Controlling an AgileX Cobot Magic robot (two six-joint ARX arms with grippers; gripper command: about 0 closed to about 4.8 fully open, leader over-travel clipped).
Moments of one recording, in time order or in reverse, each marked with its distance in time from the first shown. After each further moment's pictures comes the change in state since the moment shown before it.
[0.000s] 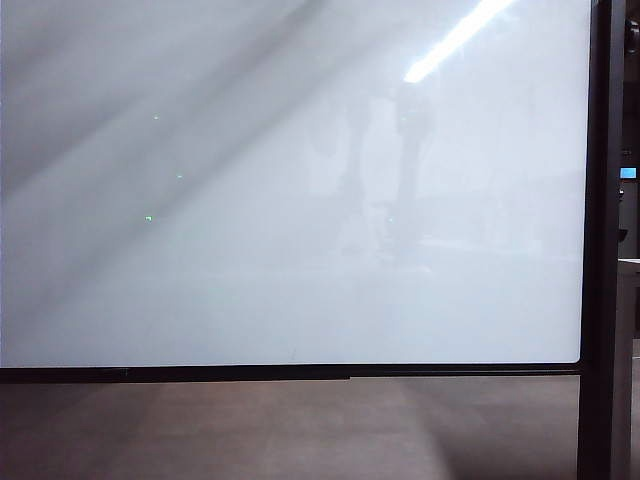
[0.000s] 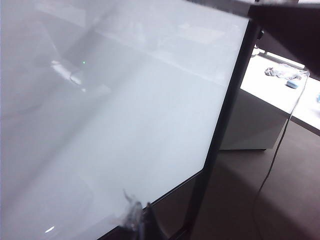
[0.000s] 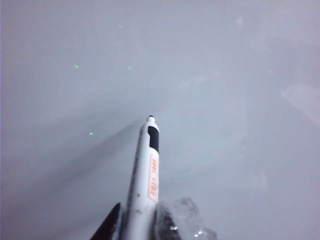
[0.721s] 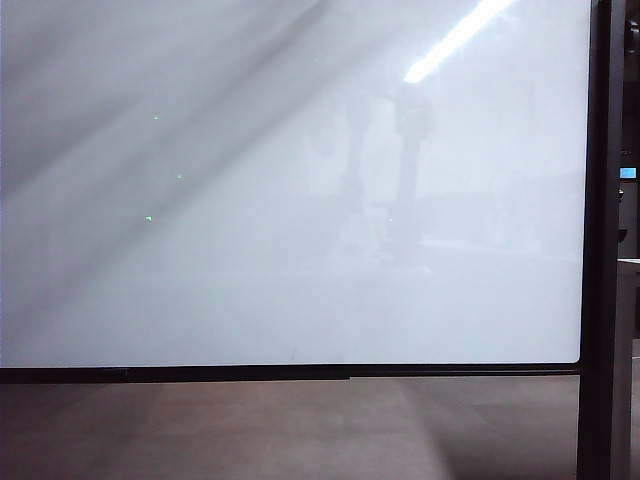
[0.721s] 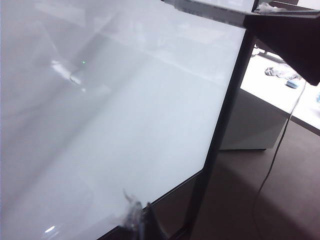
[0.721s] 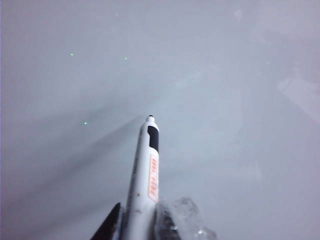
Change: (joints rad) left arm 0.000 0.000 0.000 0.000 0.000 0.000; right arm 0.001 0.007 -0.001 -0.027 0.020 -0.007
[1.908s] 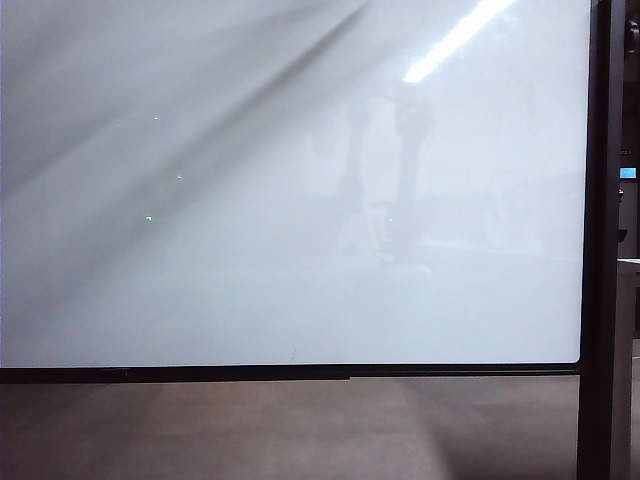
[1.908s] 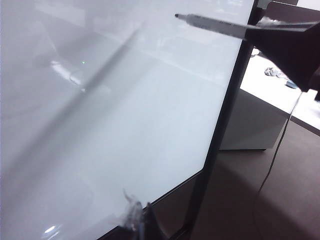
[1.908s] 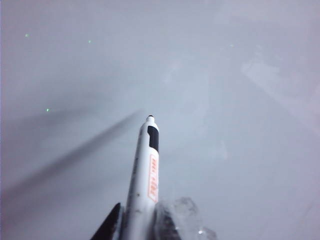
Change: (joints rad) left arm 0.000 0.000 0.000 0.000 0.000 0.000; right arm 0.006 0.009 0.000 -0.047 0.137 0.000
